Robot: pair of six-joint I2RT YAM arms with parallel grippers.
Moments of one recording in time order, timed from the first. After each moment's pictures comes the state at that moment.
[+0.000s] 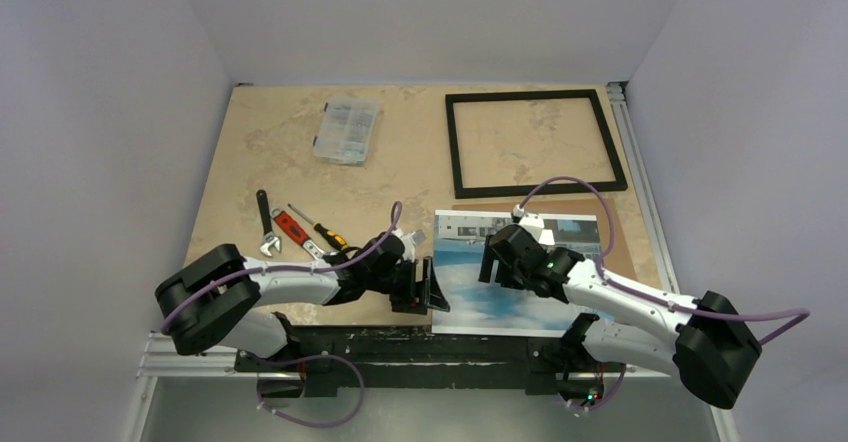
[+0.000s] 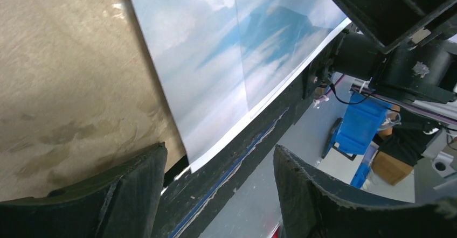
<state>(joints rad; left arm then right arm) -0.96 1.39 0.45 0.18 0.40 -1.05 0.81 1.05 0.50 -0.51 0.32 0.91</state>
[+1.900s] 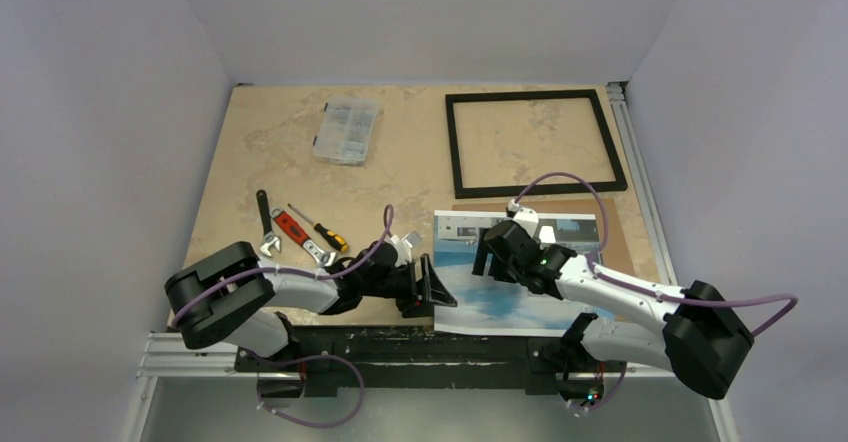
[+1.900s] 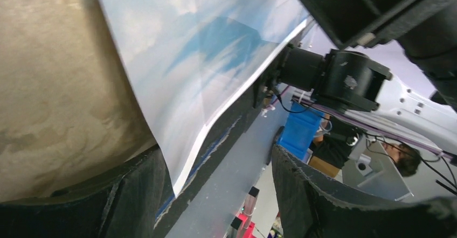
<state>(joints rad) -0.99 1.45 0.35 0.53 0.40 -1.32 0.81 1.12 0.50 -0.39 0.33 0.90</state>
